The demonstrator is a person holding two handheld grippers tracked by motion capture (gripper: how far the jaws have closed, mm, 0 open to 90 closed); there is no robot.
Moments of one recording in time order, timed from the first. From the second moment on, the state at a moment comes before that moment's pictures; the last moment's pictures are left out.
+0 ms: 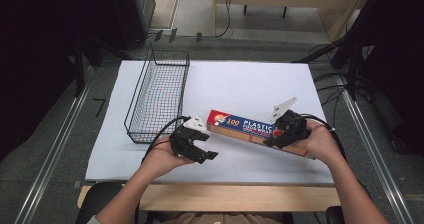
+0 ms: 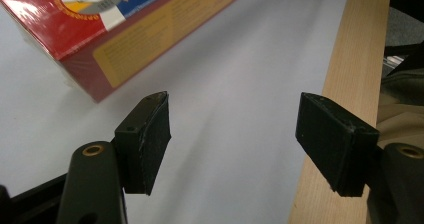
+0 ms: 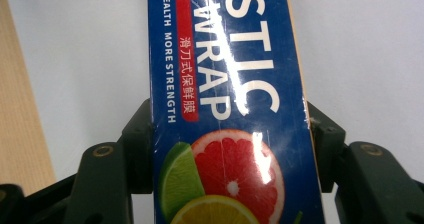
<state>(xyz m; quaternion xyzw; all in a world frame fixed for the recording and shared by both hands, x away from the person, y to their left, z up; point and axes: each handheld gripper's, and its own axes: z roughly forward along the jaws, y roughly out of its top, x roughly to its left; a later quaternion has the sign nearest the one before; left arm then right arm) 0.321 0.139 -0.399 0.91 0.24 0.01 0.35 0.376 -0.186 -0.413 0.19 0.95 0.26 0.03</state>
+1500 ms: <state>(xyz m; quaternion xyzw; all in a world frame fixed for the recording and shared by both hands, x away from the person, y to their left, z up) 0.313 0.097 -0.383 0.94 0.13 0.02 0.31 0.323 -0.136 -0.409 0.06 0.97 0.26 0.01</state>
